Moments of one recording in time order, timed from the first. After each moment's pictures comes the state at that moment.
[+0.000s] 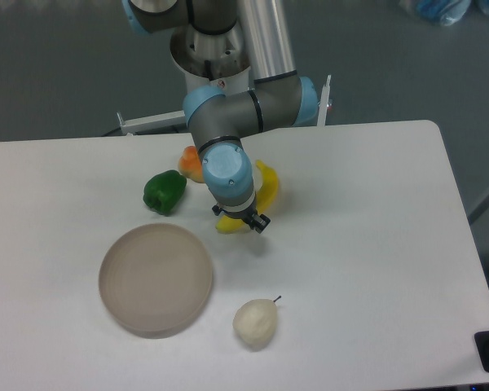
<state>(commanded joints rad) 2.13 -1.96 -1.92 -0.97 1.74 1.01</state>
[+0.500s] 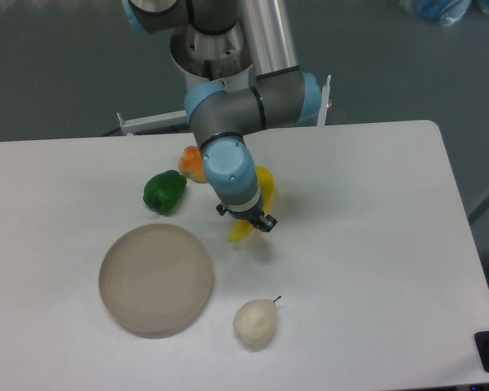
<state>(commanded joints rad) 2.15 -1.95 -1.79 -1.00 1.77 1.06</state>
